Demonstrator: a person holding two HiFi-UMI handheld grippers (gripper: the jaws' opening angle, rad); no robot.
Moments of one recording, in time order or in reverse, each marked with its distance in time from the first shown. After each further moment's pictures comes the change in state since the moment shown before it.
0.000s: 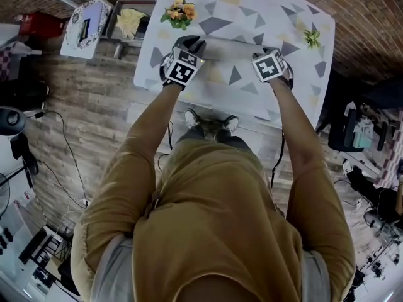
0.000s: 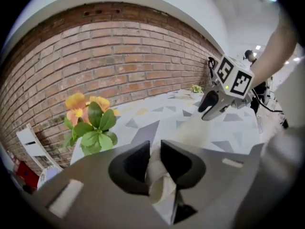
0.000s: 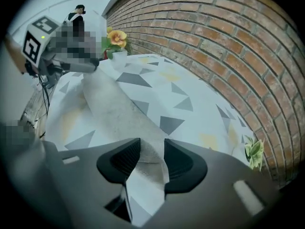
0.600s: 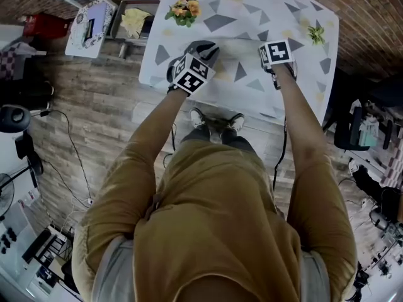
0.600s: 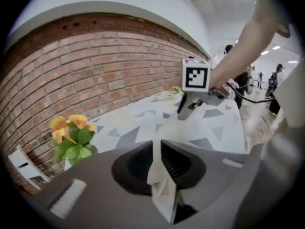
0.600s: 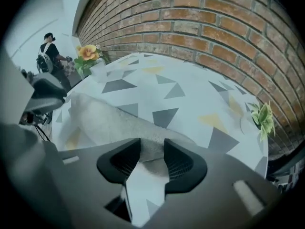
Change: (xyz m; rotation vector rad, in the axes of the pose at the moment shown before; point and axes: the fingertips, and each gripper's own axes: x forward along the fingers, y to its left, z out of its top) left arm -0.018 -0.051 0.011 0.157 -0.039 -0.106; right arm -0.002 -0.017 0.004 0.296 0.024 0.033
